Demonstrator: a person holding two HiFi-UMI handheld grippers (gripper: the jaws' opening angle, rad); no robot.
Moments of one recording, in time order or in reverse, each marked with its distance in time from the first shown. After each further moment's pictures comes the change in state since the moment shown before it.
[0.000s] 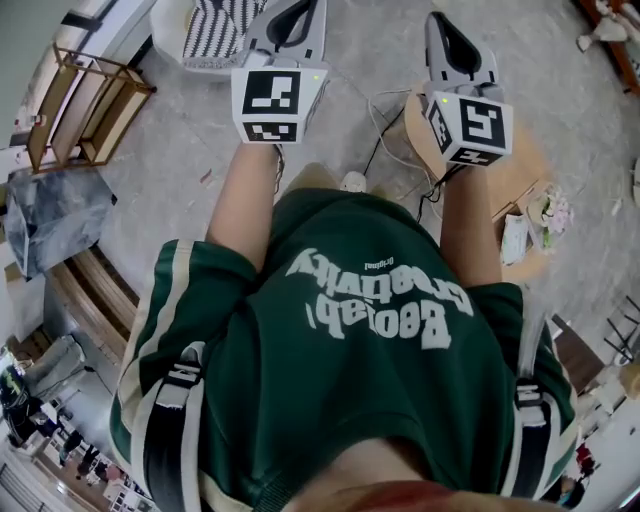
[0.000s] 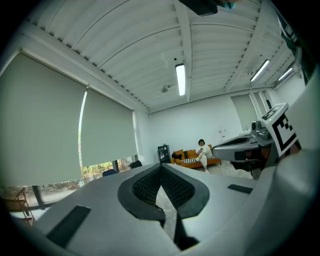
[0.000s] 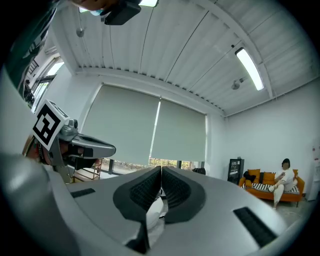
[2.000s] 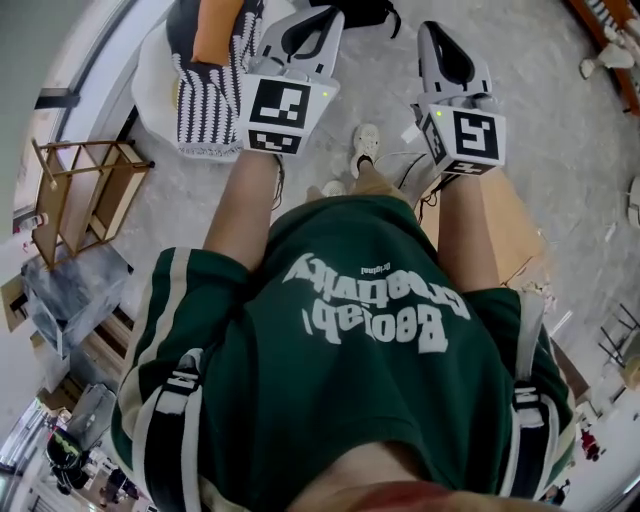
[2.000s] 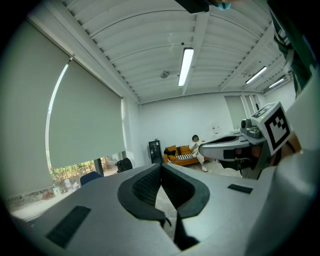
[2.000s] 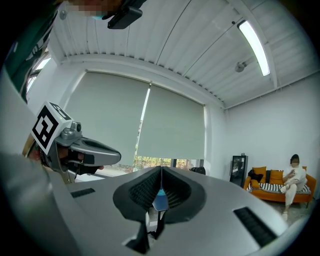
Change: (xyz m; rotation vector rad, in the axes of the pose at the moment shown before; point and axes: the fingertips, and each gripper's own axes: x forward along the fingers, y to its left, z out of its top) left arm 0.501 0.269 -0.056 0.005 0.037 -0.203; right arm 0.538 -0.179 -0.043 0.020 0.033 -0.049
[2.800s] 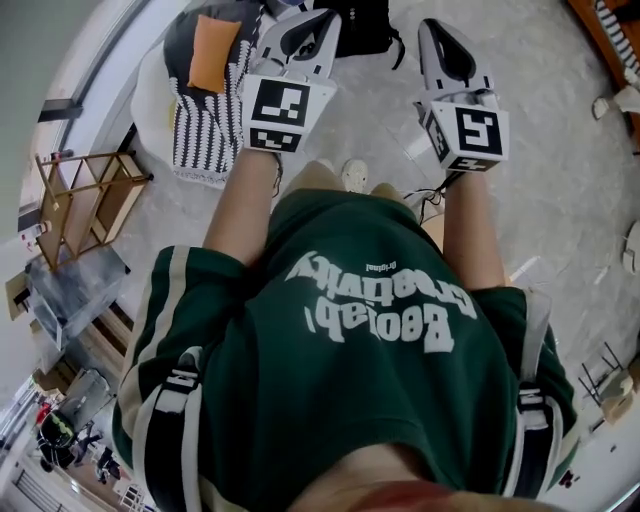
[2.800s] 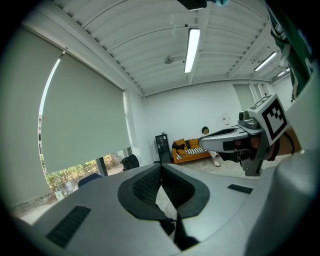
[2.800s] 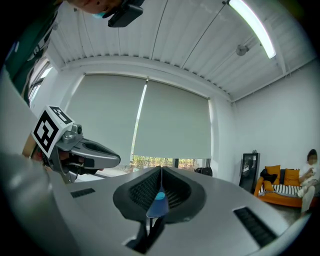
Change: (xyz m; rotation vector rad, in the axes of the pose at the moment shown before) left arm 0.270 0.068 -0.001 0.030 0.083 0.080; right arm 0.206 -0.202 -0.028 0.015 0.004 0.109
